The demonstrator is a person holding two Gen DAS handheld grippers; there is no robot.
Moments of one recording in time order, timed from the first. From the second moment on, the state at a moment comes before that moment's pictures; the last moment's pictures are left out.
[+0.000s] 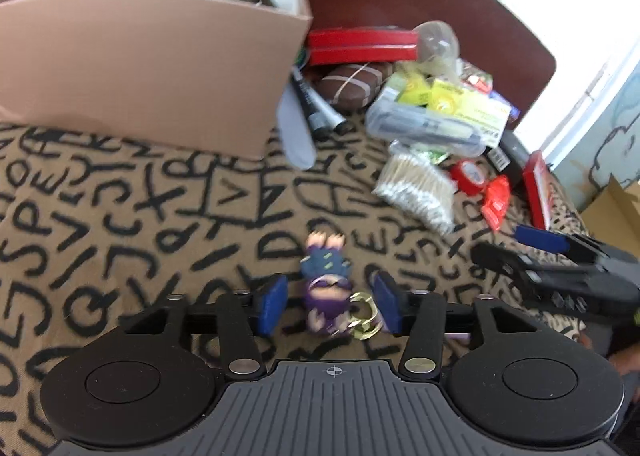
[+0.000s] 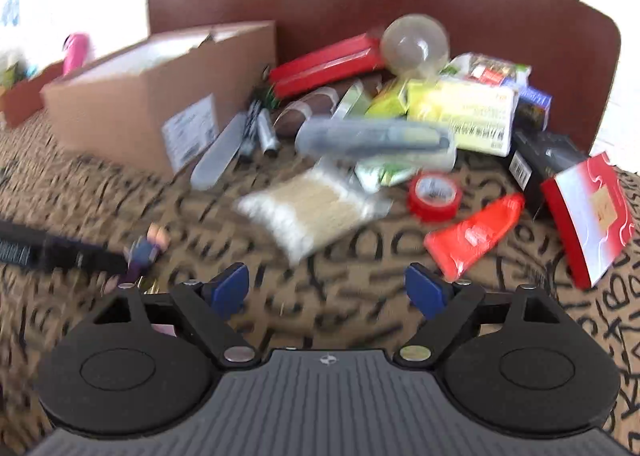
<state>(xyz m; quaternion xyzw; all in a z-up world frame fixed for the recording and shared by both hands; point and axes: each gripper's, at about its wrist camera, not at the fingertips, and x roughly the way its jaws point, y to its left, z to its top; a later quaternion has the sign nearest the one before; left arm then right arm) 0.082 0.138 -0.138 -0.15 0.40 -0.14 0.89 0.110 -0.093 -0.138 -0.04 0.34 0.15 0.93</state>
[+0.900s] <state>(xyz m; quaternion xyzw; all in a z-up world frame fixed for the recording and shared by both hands) 0.085 0.144 -0.144 -0.11 0.42 -0.14 0.89 0.133 -0.094 -0.147 0.10 0.41 0.20 0.88</state>
